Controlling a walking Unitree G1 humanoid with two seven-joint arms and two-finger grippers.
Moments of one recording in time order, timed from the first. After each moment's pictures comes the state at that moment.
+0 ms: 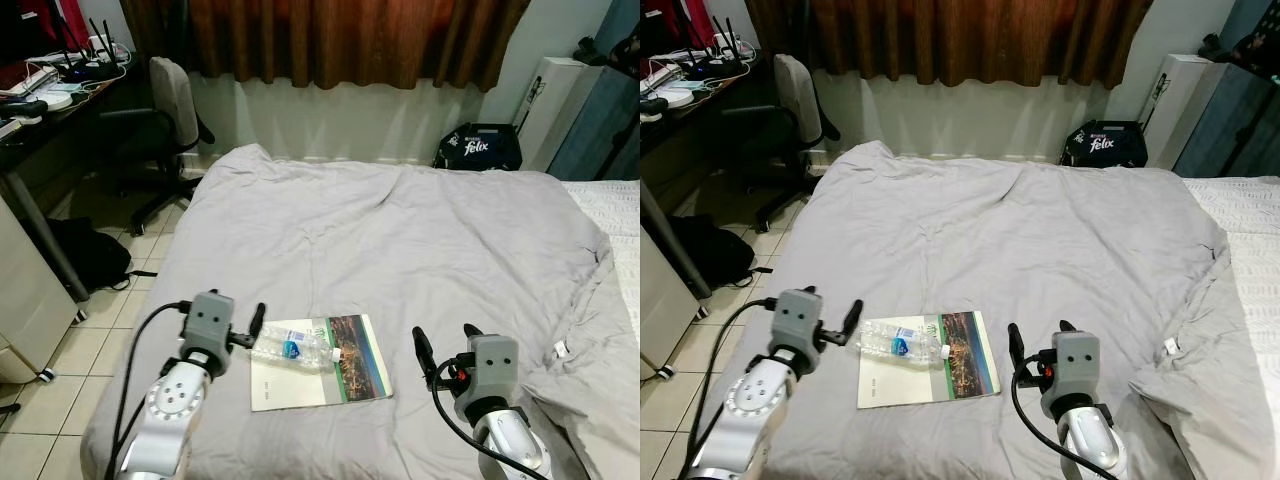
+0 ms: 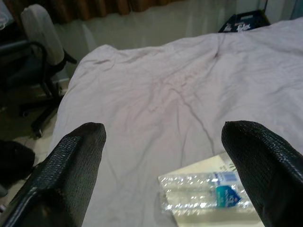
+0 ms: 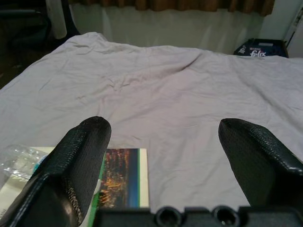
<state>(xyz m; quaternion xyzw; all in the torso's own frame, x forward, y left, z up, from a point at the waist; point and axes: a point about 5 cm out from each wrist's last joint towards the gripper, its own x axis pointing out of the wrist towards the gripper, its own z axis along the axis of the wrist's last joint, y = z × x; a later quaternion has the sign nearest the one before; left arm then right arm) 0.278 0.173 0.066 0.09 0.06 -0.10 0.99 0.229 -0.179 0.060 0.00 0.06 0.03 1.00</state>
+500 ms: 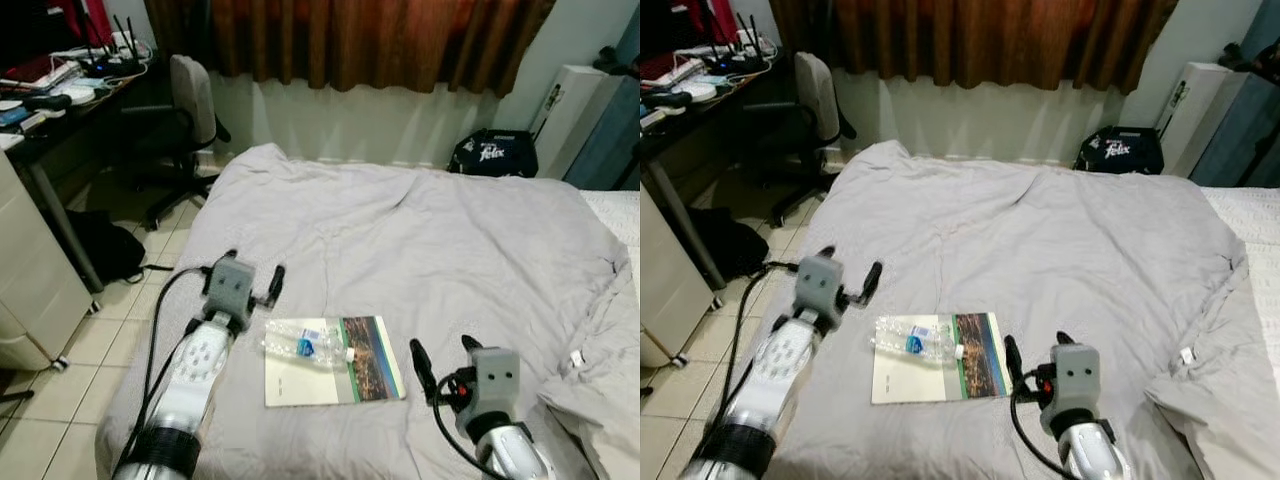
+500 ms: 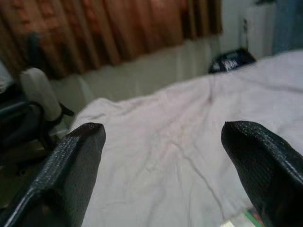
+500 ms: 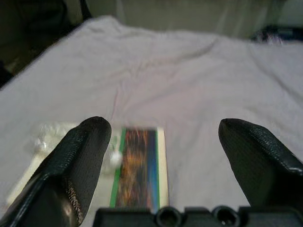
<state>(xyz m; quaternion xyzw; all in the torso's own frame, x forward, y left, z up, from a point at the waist) 0.339 0.131 0.098 0.13 -0.03 -0.14 0.98 0.187 -0.177 0.058 0.00 0.10 0.04 0.99</state>
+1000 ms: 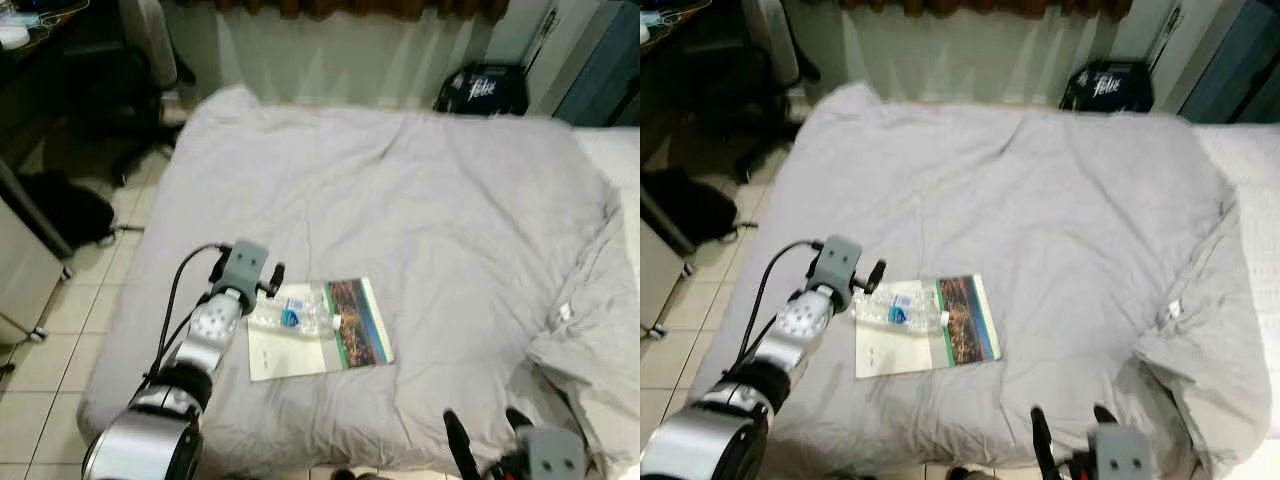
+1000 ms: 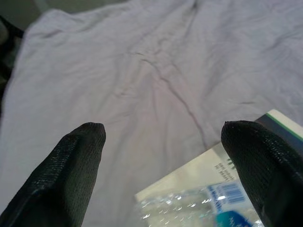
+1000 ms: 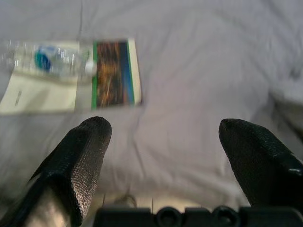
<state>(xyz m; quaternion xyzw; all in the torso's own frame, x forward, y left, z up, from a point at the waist) 0.374 0.139 0.107 0.16 0.05 -0.12 0.98 0.098 -0.179 0.082 -0.01 0.17 0.01 0.99</state>
